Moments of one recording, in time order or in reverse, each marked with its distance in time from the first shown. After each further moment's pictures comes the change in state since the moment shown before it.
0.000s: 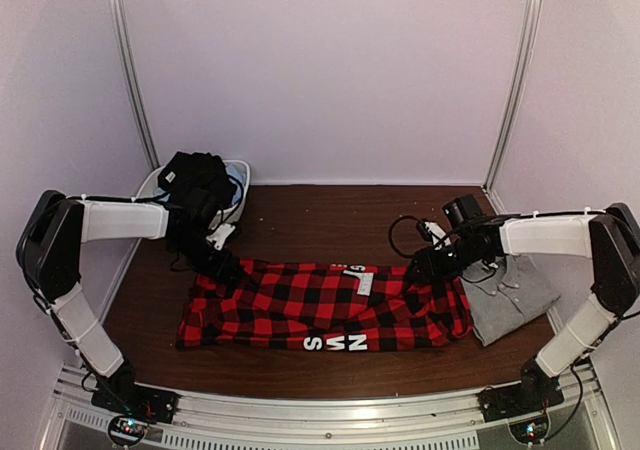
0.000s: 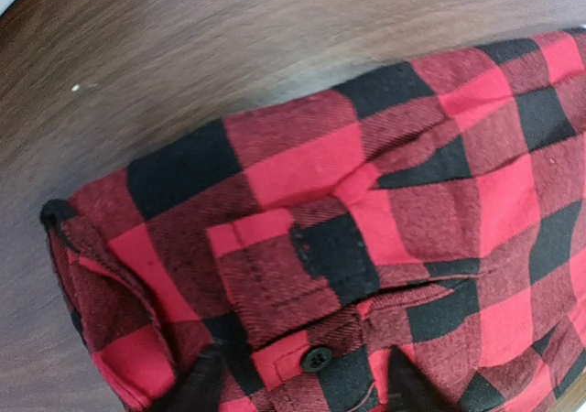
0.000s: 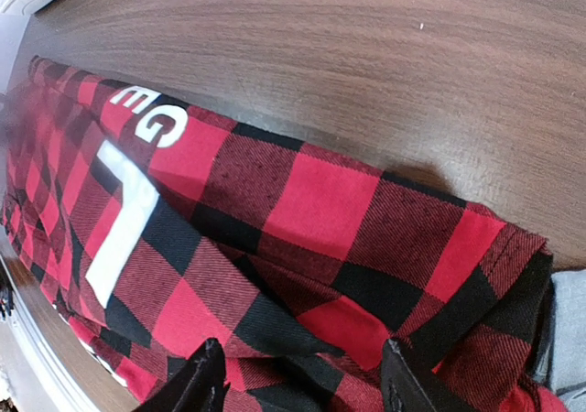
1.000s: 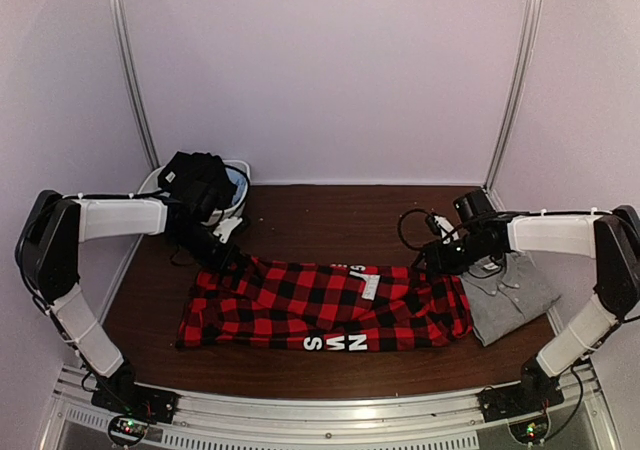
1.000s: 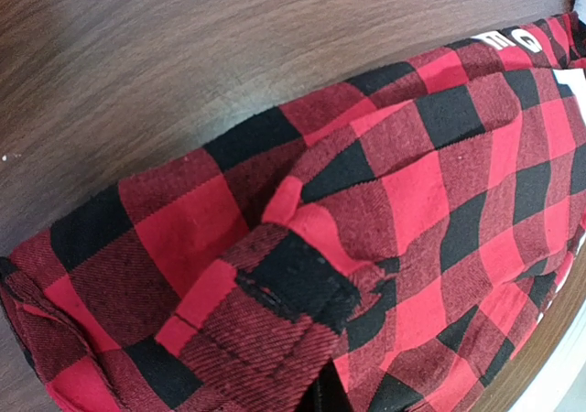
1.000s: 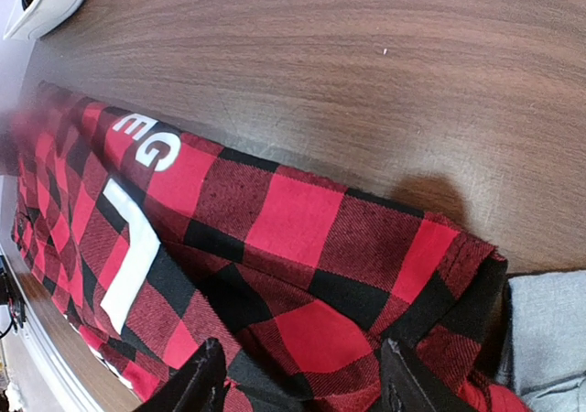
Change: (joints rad) left arm -0.003 -0.010 0.040 0.003 0.201 0.010; right arm -0.068 -0.040 0.000 -0.001 -0.034 -0.005
